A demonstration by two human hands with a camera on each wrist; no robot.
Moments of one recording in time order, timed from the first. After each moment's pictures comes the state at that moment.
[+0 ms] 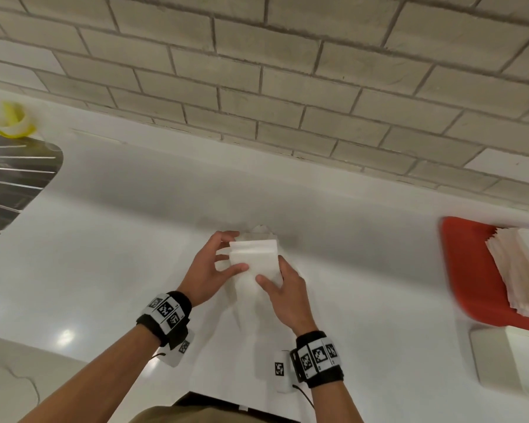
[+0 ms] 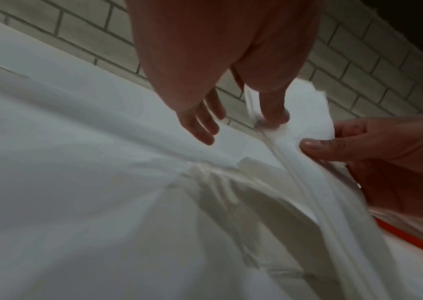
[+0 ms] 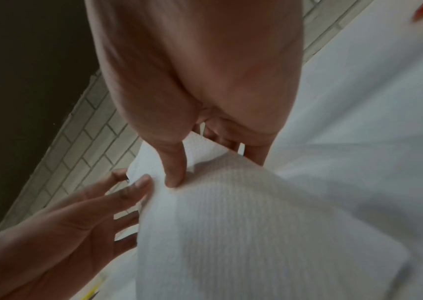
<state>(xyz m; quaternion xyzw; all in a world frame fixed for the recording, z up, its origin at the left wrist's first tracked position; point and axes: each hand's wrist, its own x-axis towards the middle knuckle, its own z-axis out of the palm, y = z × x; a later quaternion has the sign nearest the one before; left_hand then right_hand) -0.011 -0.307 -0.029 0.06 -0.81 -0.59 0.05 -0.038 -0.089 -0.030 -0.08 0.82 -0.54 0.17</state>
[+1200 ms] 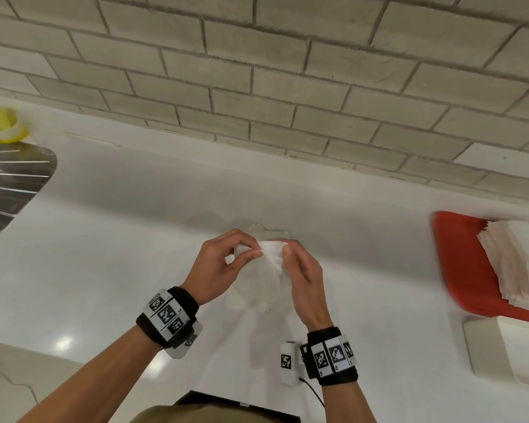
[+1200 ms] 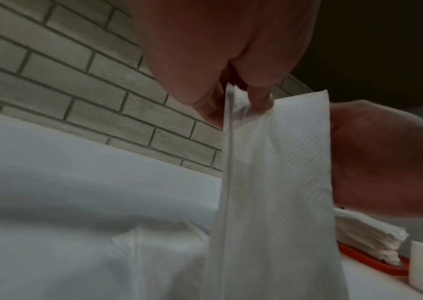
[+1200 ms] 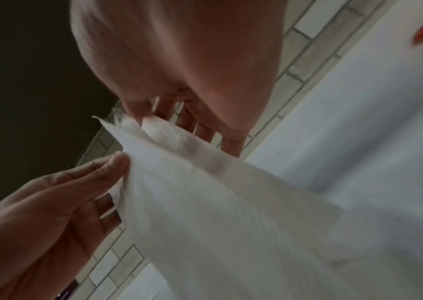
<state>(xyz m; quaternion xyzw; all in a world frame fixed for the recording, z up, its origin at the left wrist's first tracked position) -0.010 -0.272 0.037 -0.04 -0.82 -0.56 0.12 -0.034 -0.070 0.037 -0.10 0.74 -0.66 0.07</state>
